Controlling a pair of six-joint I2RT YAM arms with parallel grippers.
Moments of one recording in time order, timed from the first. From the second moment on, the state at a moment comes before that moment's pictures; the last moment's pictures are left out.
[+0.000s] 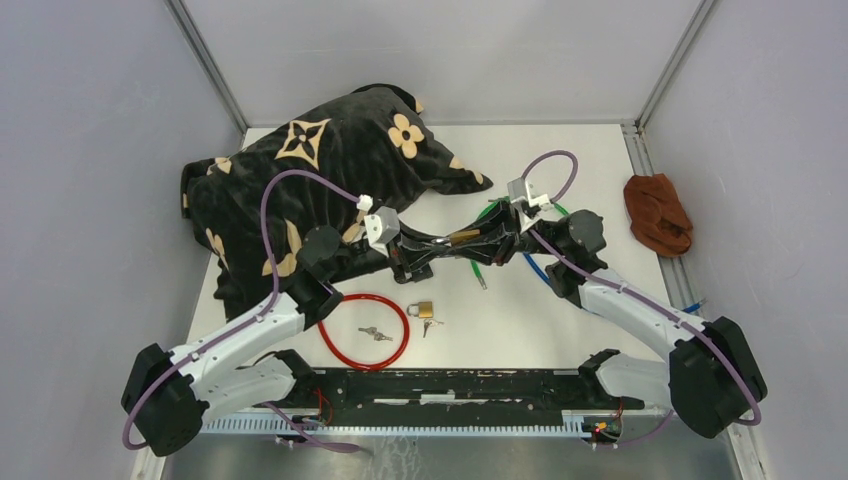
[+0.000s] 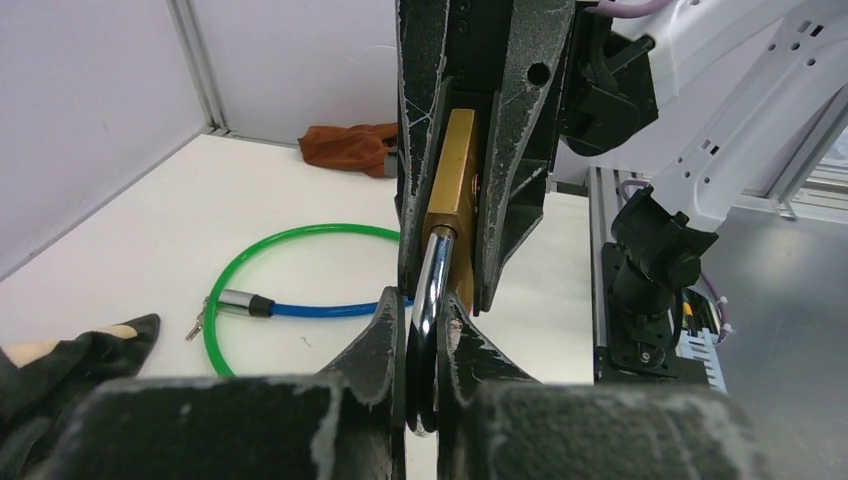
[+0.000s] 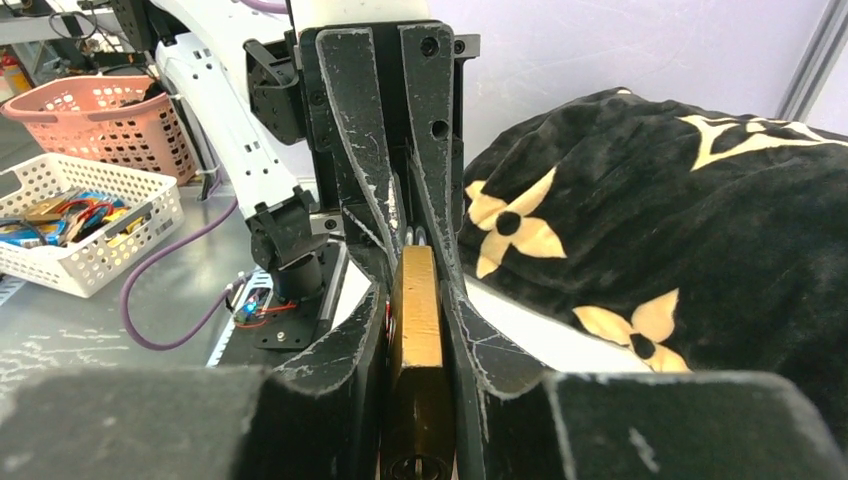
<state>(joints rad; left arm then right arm) -0.75 1.01 0.63 0.57 0.58 -0.11 0.54 1.19 0.62 1.02 -1.00 0.41</state>
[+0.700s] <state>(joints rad) -0.61 0.84 0.46 0.40 0.66 -0.11 0.43 1.14 0.90 -0.15 -1.08 -0.29</state>
